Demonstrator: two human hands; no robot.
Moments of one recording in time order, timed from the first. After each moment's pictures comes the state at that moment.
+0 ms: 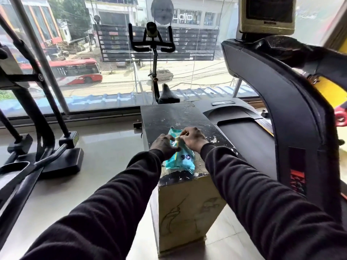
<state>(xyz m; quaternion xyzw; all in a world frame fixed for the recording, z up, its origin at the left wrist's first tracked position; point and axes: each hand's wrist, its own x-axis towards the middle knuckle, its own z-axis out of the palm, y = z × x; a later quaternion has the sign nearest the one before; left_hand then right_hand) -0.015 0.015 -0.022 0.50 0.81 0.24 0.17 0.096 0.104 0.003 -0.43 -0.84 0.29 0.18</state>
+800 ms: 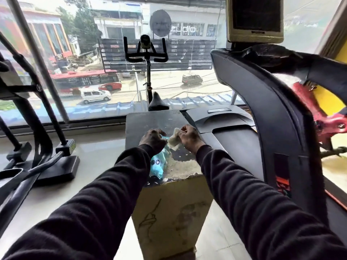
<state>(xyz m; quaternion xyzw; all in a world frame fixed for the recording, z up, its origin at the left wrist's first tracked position) 0.041 0.056 0.012 0.46 0.82 0.31 0.13 0.171 0.149 0.017 -0.41 -0.78 0.39 0.27</state>
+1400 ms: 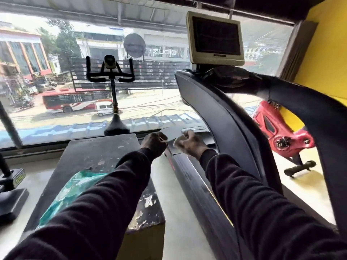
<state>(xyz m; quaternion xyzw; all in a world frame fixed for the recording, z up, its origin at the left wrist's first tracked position) 0.167 0.287 0.043 0.50 0.77 0.39 0.12 0.313 0.355 0.057 -0.45 -0.78 0.35 0.26</state>
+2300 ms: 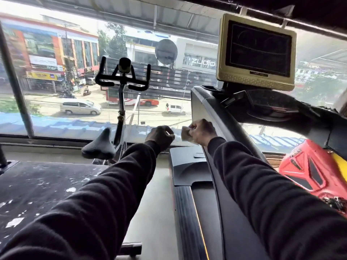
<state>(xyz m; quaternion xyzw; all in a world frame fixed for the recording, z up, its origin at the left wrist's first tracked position) 0.091 0.629 0.085 0.42 0.80 0.42 0.08 0.221 0.727 0.135 -0.38 -0.89 0.14 0.21</state>
